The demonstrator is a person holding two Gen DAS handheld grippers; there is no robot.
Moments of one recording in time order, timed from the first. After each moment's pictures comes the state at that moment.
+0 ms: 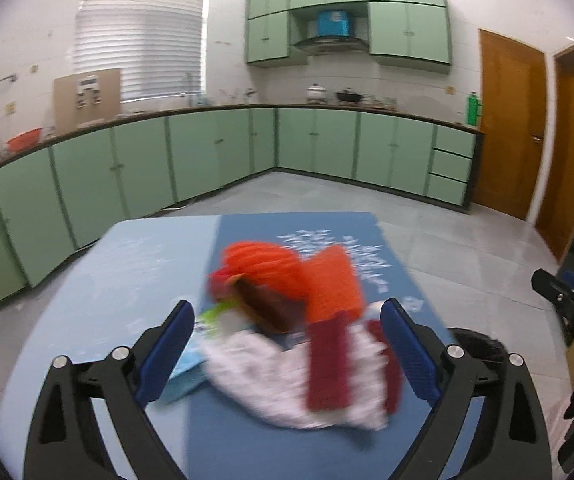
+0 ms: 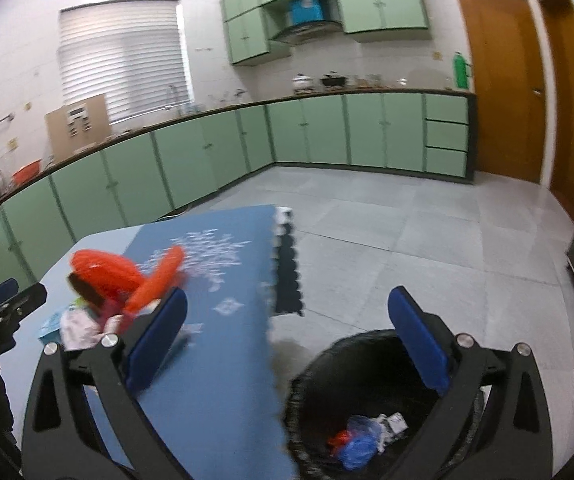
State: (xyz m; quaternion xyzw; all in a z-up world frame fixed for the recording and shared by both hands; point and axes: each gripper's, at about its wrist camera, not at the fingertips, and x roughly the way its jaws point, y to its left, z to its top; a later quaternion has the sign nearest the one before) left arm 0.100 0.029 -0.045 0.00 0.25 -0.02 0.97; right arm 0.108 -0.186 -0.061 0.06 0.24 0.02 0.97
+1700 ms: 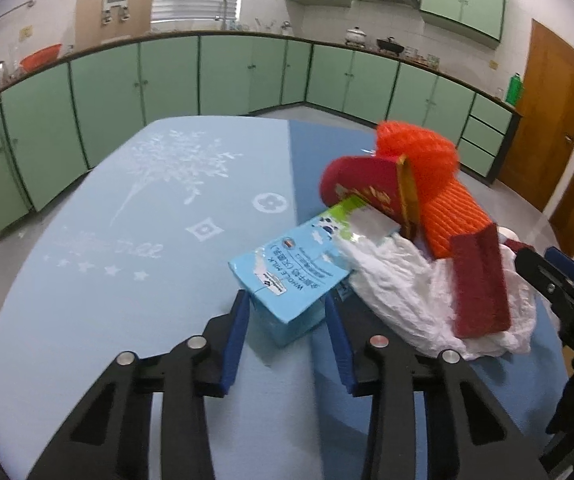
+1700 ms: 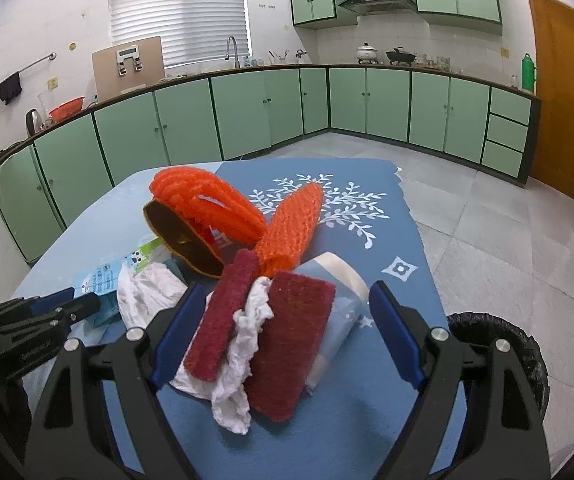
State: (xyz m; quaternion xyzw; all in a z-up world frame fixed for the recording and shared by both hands) left arm 0.127 0.129 -0.123 -0.05 0.37 -0.01 0.93; right arm 0.147 -0.038 -0.099 0.01 0.30 0.09 0.95
